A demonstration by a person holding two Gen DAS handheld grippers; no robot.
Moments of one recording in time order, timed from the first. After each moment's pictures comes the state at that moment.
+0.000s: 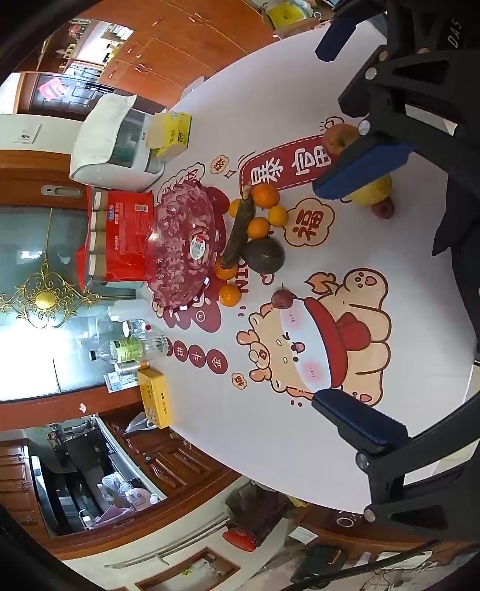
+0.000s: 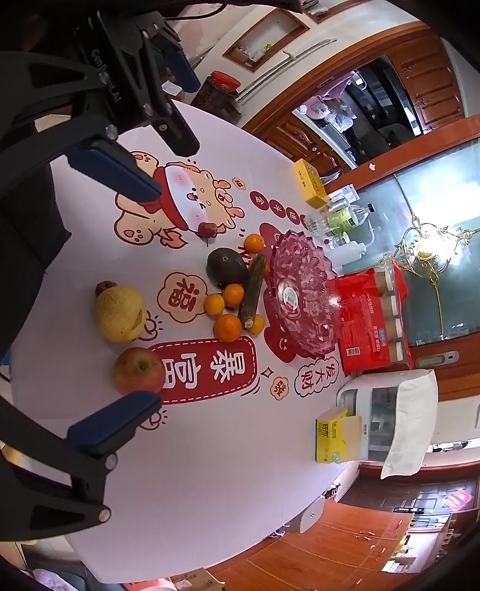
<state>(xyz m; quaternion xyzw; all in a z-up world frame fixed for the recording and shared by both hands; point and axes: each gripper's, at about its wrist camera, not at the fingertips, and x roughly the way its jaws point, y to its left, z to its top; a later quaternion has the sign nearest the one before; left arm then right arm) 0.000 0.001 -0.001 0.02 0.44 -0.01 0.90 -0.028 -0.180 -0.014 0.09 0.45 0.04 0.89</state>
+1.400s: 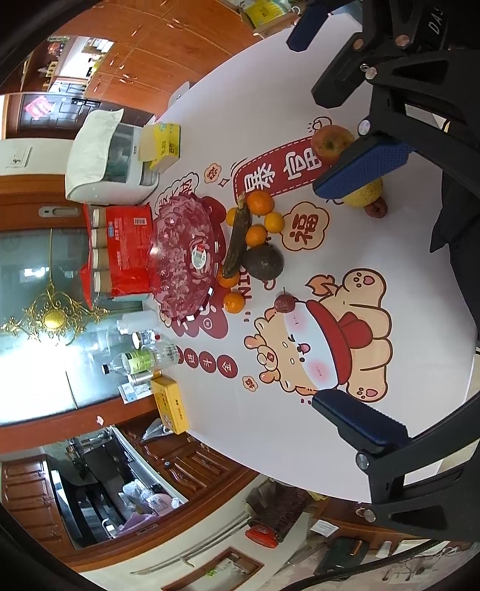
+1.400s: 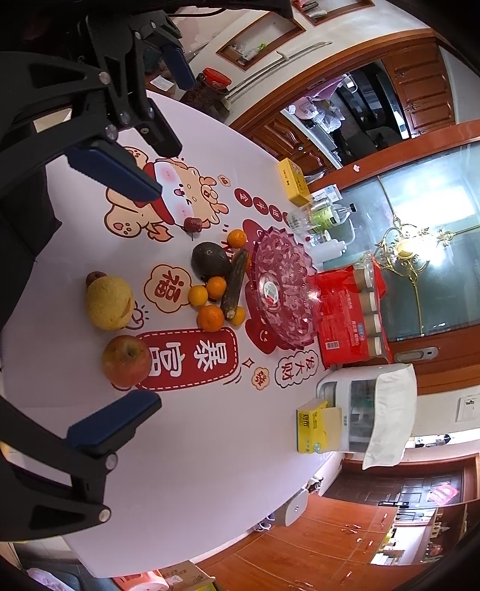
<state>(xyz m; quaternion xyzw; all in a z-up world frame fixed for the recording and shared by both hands) -0.011 -0.014 0.008 0.06 0.43 -0.03 0.90 -0.039 -0.191 -0.005 0.08 0.41 0.04 0.91</state>
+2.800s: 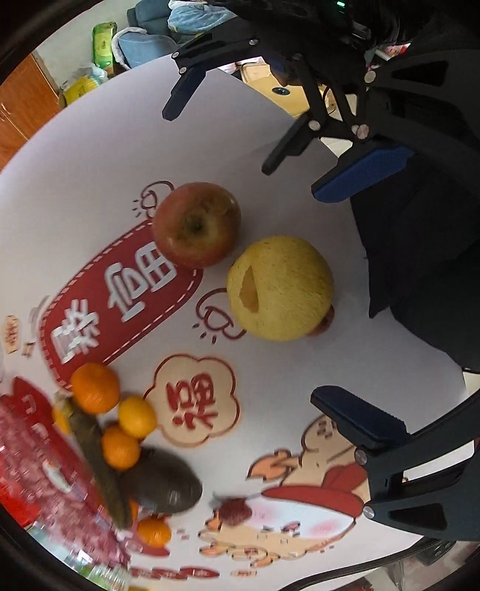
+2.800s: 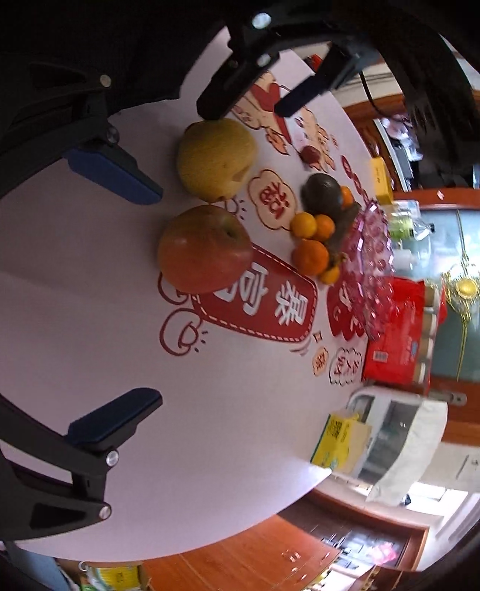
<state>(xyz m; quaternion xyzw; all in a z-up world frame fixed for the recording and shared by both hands) 0.066 -0.146 -0.155 0.17 0.71 -0.26 0.63 -0.043 -0.264 -0.159 -0.09 0.44 0.09 0.89</state>
